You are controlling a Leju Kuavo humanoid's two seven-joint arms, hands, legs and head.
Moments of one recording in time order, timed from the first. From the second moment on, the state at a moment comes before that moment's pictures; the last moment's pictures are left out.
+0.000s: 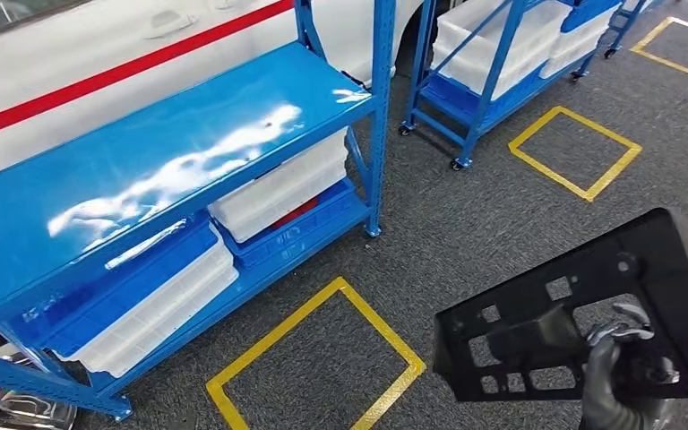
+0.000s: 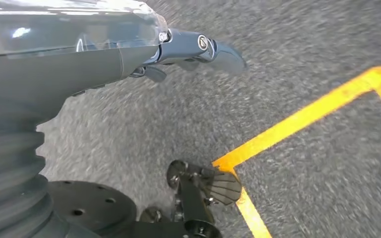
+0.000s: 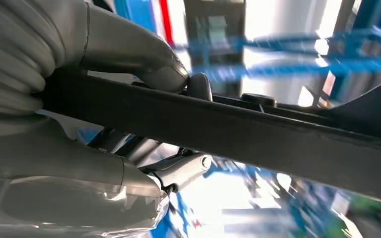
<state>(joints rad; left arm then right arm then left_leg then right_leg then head) -0.10 -0.23 1.13 -0.20 -0.85 0.30 -0.26 0.14 0.12 -0.12 -1.88 -0.17 -0.03 -0.70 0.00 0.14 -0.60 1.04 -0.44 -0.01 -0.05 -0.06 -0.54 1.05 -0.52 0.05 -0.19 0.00</state>
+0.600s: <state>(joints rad) -0.11 -0.23 1.14 -0.20 -0.83 0.31 -0.24 -0.40 -0.13 -0.11 -1.65 0.20 -0.28 -0.49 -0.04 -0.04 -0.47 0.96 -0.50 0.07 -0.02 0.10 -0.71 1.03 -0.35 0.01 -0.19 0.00</state>
